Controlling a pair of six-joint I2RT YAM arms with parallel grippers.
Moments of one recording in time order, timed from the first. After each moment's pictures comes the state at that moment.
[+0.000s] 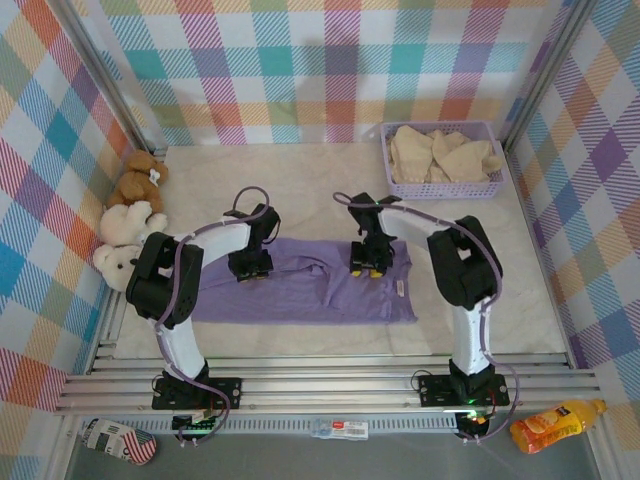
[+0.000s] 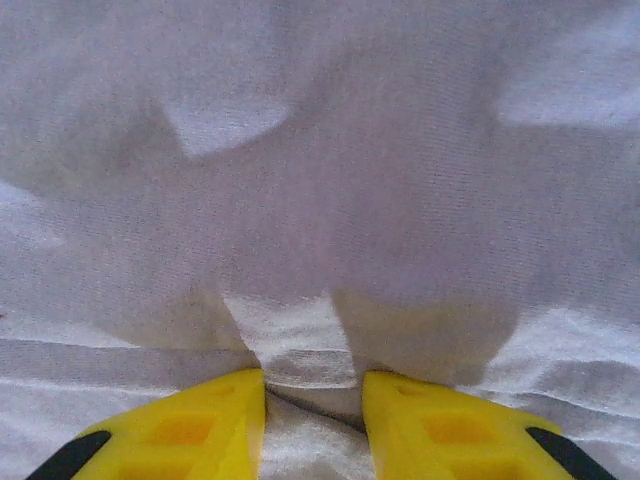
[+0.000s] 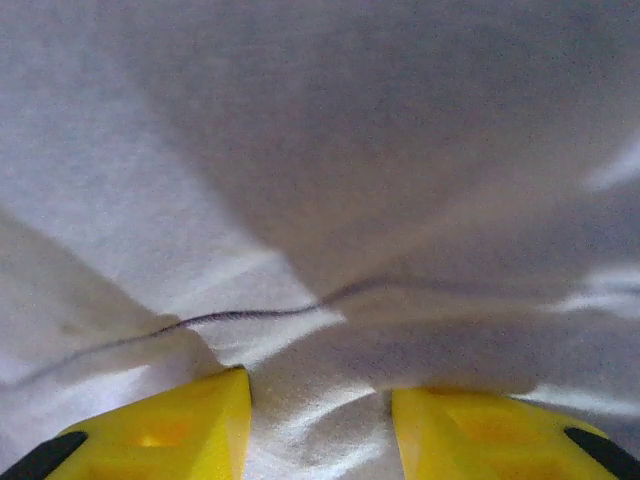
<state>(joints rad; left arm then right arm) -0.39 1.83 1.15 -0.88 -0.14 -0.66 0.54 2.05 1.47 -0.98 -0.15 0.55</state>
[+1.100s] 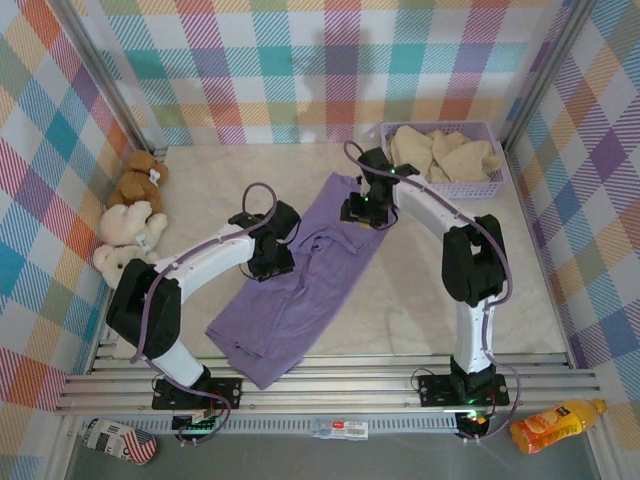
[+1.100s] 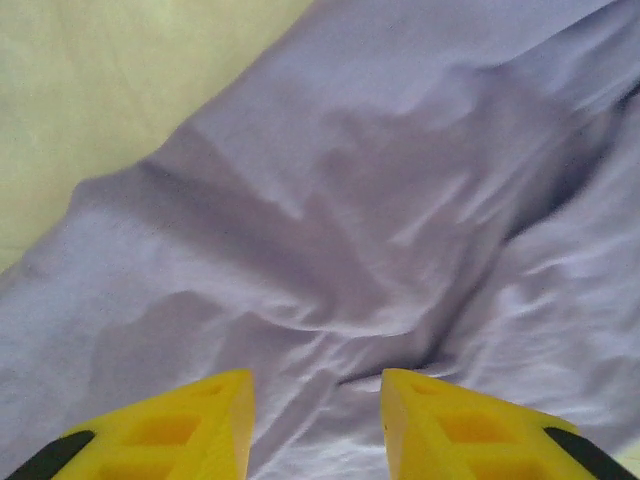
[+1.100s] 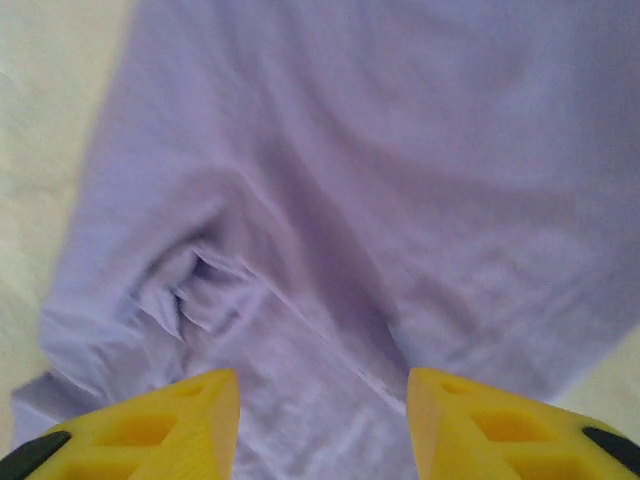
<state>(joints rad) -0.59 1.63 1.17 -0.93 -0.06 -0.89 0.46 2.00 1.65 -0.86 -0.25 0.53</state>
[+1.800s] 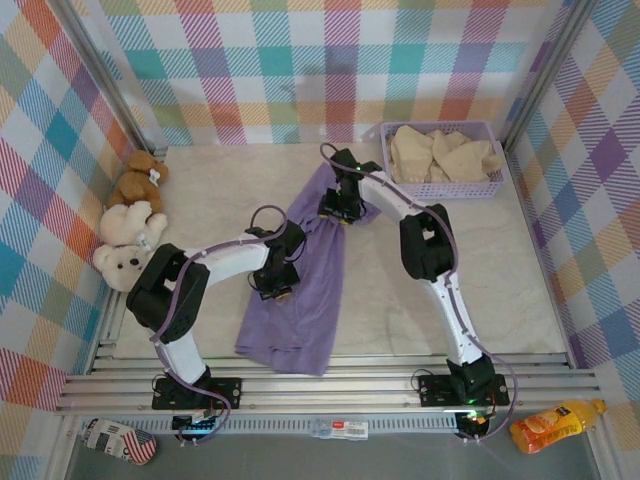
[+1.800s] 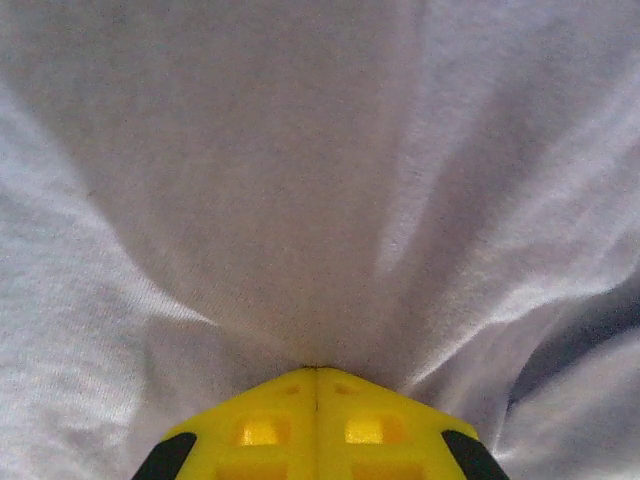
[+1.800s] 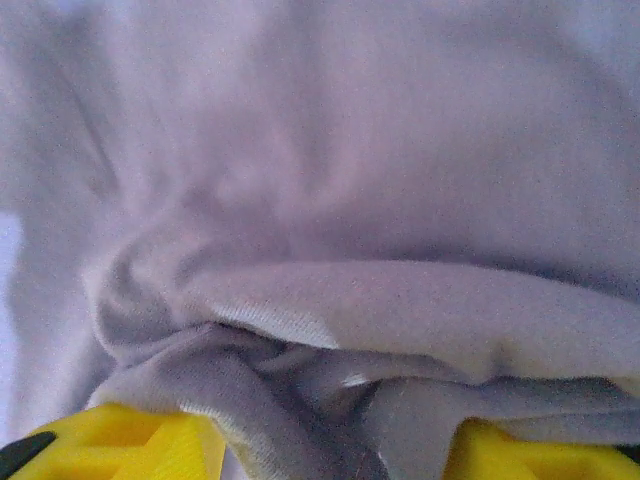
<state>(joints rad) -0.62 1.77 1.08 -0.79 0.05 -1.00 0.50 2.53 2.25 -0.91 -0.23 0.66</state>
